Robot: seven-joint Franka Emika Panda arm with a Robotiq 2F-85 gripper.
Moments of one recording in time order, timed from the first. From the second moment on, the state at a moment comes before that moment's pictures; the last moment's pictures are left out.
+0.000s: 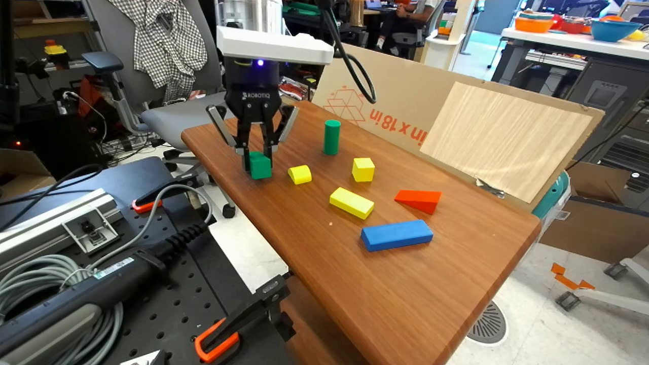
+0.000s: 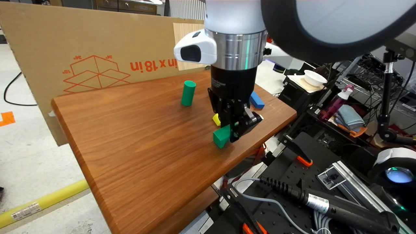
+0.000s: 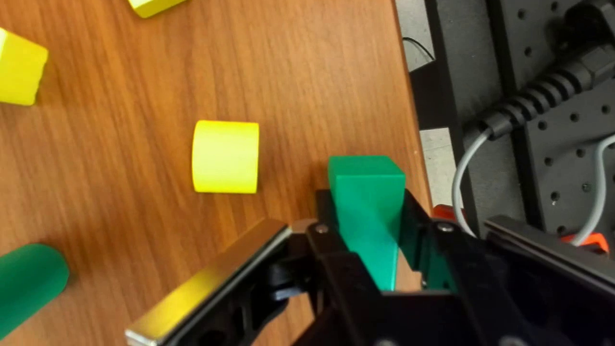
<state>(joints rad) 0.07 0.30 0.16 -2.37 -0.39 2.41 -0.87</state>
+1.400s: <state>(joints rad) 0.05 0.26 0.12 -2.42 -0.24 2.55 -0.66</state>
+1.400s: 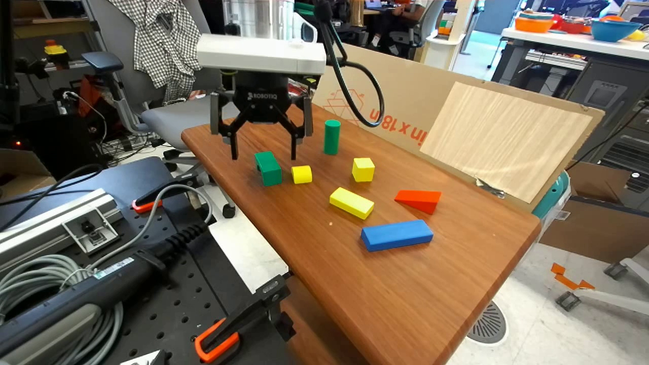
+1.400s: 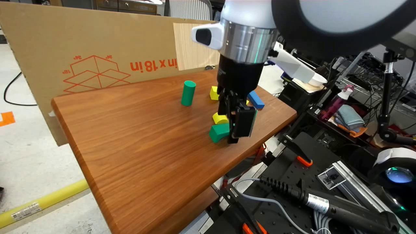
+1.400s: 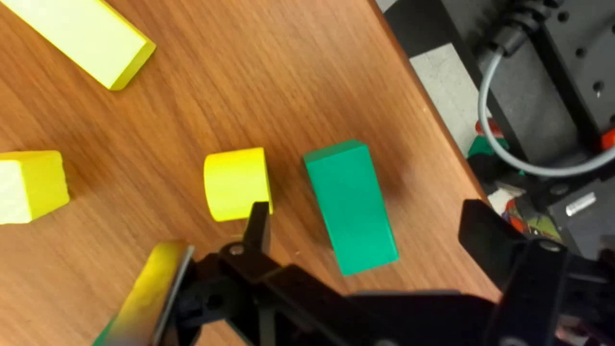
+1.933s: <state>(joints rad) 0.01 0.10 0.09 -2.37 -0.05 2.49 -0.49</state>
